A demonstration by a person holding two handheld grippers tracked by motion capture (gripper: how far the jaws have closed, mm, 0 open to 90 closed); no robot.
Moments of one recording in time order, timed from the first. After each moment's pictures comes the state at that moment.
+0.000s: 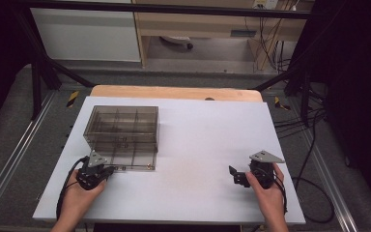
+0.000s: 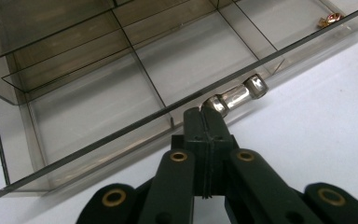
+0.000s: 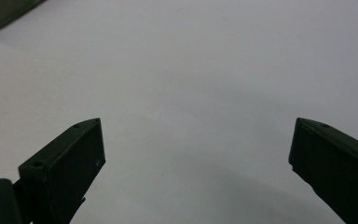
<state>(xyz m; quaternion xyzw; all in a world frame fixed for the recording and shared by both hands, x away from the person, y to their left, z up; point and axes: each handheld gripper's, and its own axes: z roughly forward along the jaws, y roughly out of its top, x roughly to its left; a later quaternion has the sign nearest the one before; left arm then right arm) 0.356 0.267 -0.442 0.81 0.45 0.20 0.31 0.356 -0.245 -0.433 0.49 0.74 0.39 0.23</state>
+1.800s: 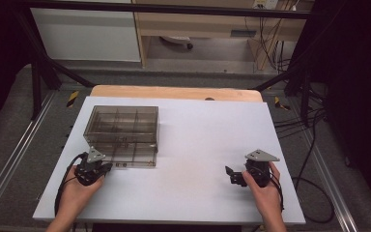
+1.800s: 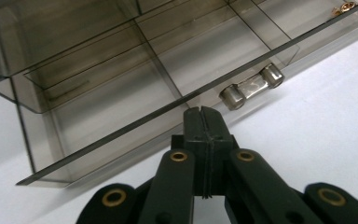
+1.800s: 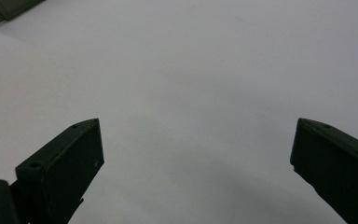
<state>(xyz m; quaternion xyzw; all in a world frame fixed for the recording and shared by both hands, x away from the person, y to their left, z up) 0.366 0.275 -0.438 0.82 0.45 0.20 0.29 0.362 -0.237 -0.436 0.47 0.76 0.39 0.23</state>
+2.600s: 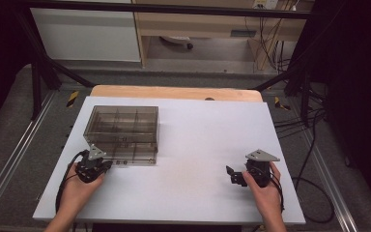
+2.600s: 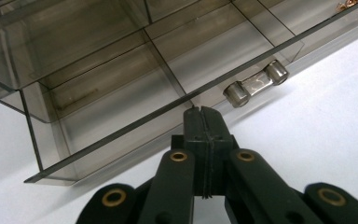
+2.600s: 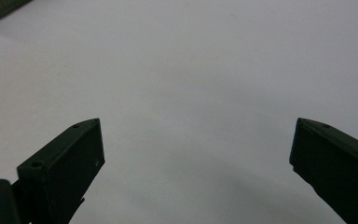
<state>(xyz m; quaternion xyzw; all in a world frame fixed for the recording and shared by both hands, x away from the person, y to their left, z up) 0.375 0.274 -0.438 0.82 0.45 0.21 0.29 0.361 -0.238 -0.437 0.48 0.75 0.38 0.23</state>
